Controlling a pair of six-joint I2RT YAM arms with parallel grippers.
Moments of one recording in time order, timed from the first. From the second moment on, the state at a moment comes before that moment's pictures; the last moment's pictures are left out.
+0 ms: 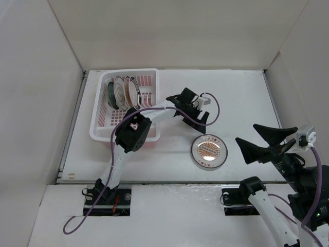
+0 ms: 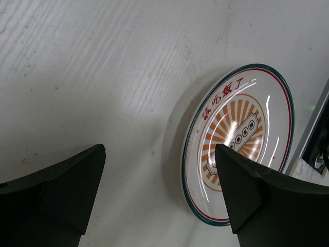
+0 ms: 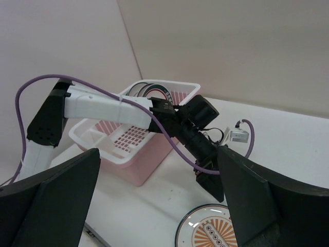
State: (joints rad) left arm -0.75 2.29 1.81 -0.47 0.59 -0.10; right arm 0.30 0.23 1.01 -0.51 -0.28 0.30
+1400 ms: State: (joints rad) left arm -0.82 2.21 1.56 -0.29 0.61 -0.18; right arm 0.38 0.22 1.02 -0.51 -0.18 0.25
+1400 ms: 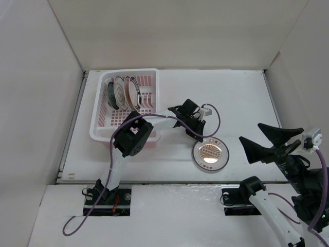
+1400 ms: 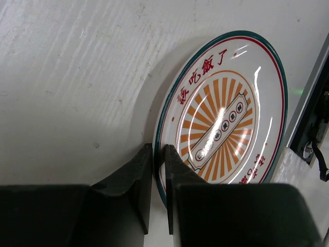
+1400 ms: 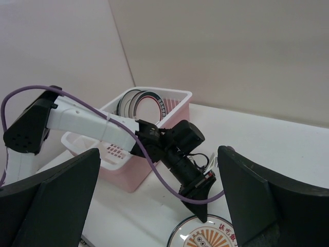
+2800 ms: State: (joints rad) left arm -0.72 1.64 1.91 -0.62 -0.48 -0.23; right arm 0.39 0.23 1.03 -0.52 -0.13 0.24
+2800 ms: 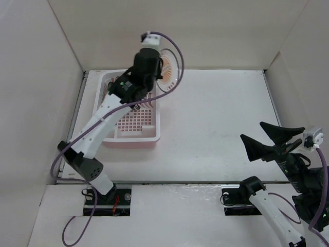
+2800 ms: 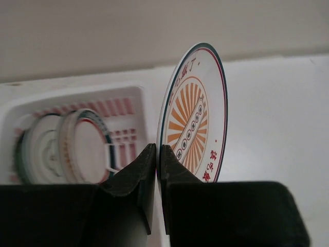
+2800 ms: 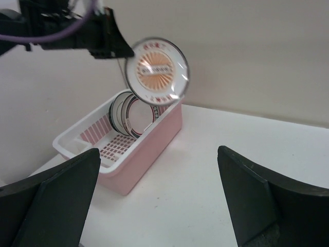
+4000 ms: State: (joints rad) left arm -0.61 1.62 1.53 -0.36 -0.88 -0.02; right arm 0.44 0.26 1.03 -0.52 -0.12 0.24
